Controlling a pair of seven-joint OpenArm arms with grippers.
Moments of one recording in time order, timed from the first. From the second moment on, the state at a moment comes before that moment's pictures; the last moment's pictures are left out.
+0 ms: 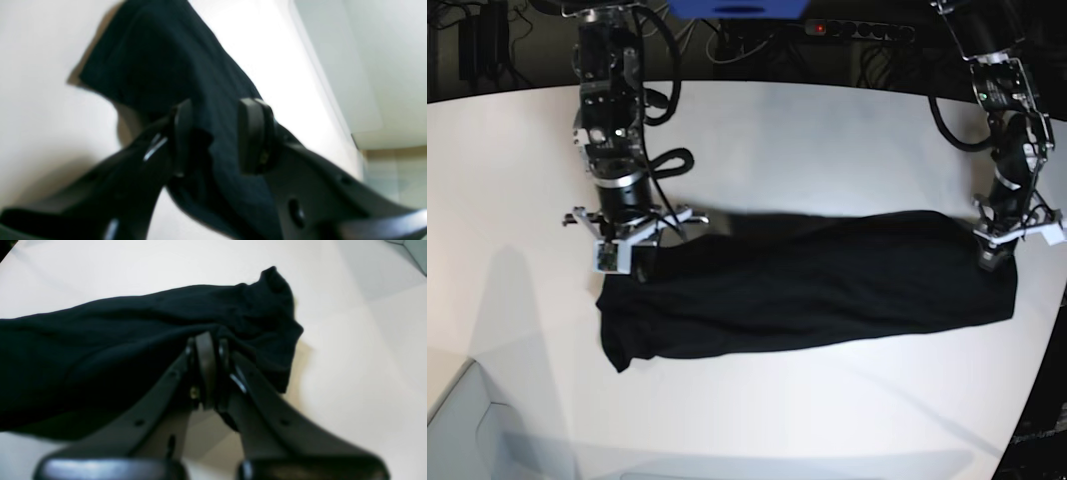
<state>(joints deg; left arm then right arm) 3.4 -13.1 -28.1 79.7 -56.5 0.2 26.6 -10.7 -3.8 -2.6 100.9 0.0 0.0 -17.4</state>
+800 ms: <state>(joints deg) 2.5 -11.8 -25.3 81.7 -57.0 0.5 26.7 -10.7 -3.9 -2.7 98.7 0.0 0.0 -17.2</state>
